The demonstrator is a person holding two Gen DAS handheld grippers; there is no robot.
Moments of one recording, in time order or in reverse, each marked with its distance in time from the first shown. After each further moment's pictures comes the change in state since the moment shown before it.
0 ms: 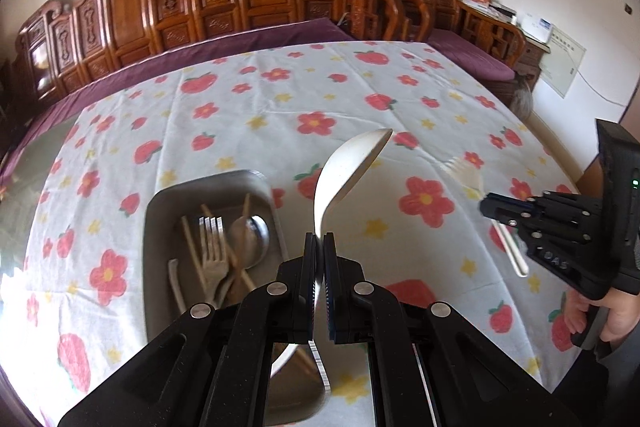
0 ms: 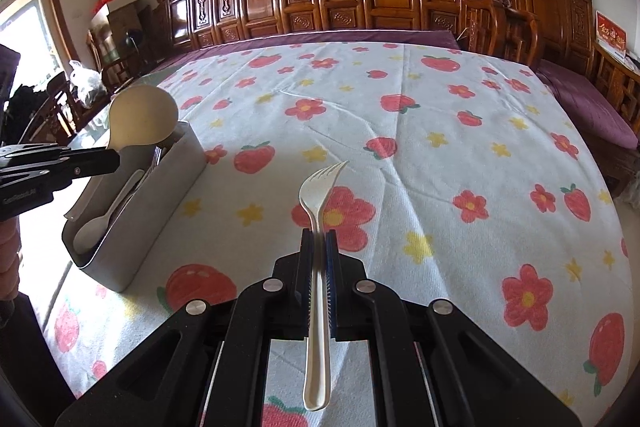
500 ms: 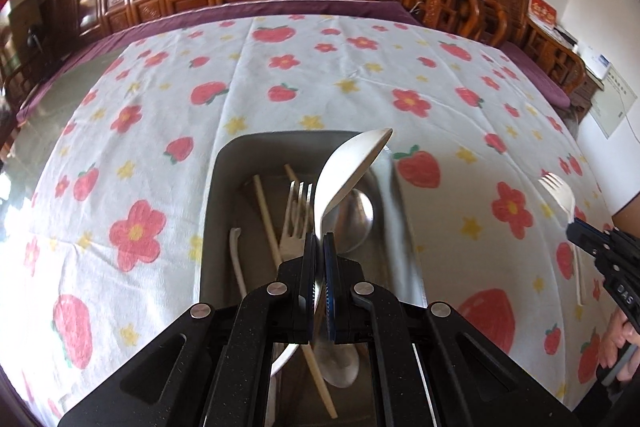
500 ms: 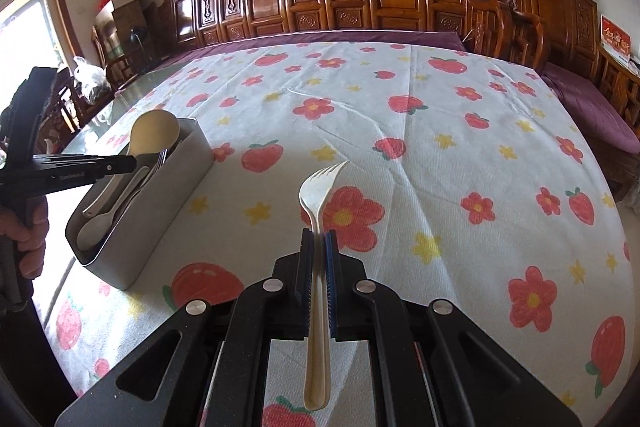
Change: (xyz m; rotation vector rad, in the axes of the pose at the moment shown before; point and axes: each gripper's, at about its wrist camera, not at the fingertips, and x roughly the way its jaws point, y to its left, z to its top) left arm 0.036 0.069 -0.015 -0.195 0.080 0.102; right arm 0.001 0.006 0.000 -0.017 0.003 0.008
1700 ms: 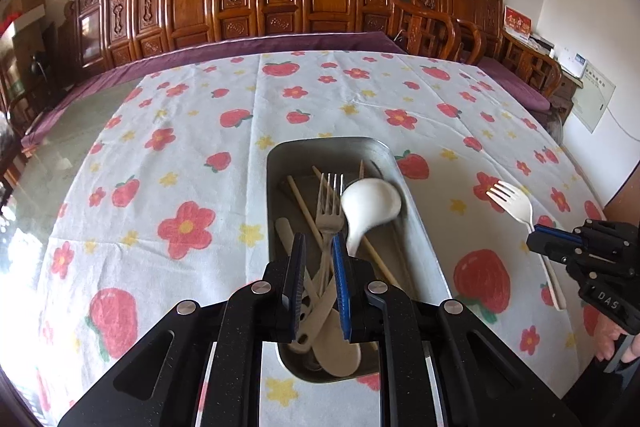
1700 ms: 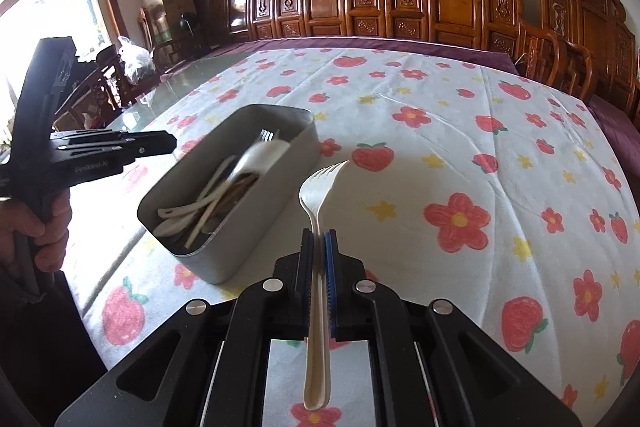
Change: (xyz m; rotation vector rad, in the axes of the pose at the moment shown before) left arm -0.066 0.027 -0.037 0.079 -0.143 -0.024; right arm -0.018 0.097 -0.007 -0.108 -0.015 0.121
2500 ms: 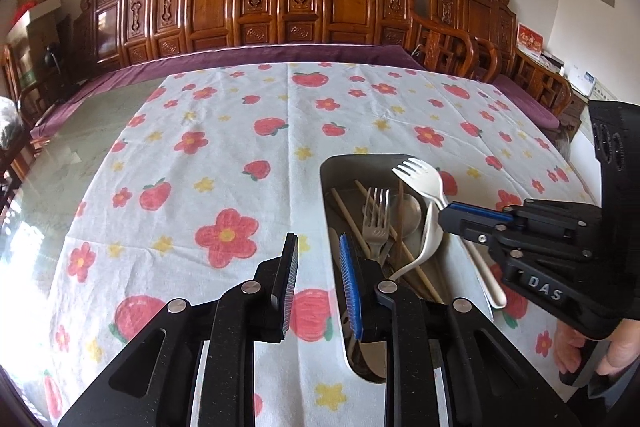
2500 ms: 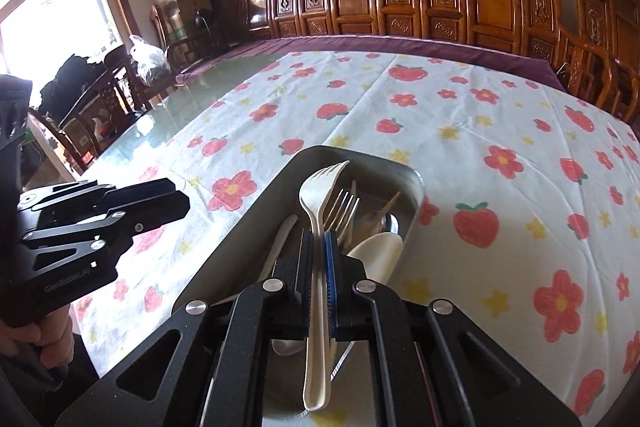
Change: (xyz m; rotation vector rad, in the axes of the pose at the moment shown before) left arm -0.008 0.045 0.003 -0.054 -0.030 0.018; right arm 0.088 0.071 0.073 0.004 0.033 0.064
